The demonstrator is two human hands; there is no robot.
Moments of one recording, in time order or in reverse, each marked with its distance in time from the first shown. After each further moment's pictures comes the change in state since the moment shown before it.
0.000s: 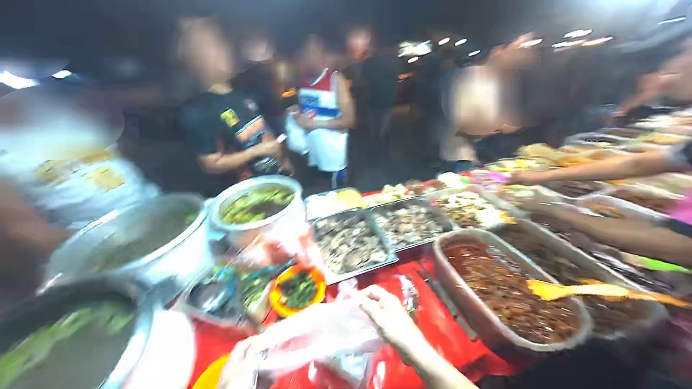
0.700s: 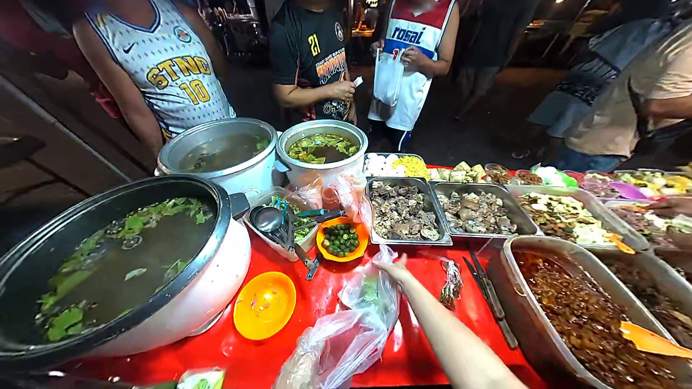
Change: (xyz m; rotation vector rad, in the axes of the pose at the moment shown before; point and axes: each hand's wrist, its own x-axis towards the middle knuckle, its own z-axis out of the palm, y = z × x) left_hand -0.075 -0.061 0.009 0.962 -0.497 -0.235; right_hand 0.146 0.149 0.055 -0.045 0.017 0.491
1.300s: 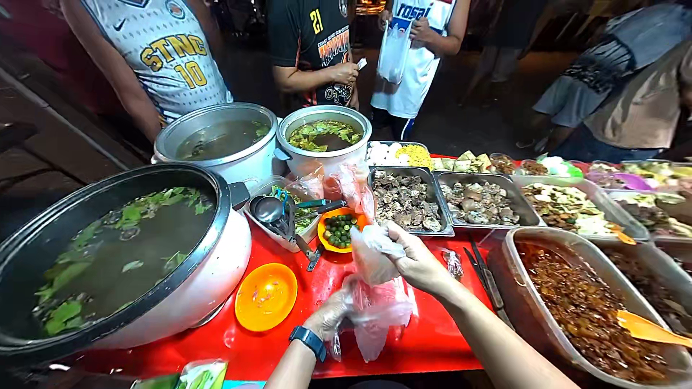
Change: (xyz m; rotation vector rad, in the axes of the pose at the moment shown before) left_hand 0.104 0.024 0.007 -1.279 -0.254 0.202; right_hand -0.172 -0.118 -0.023 -0.313 -0.291 -1.018
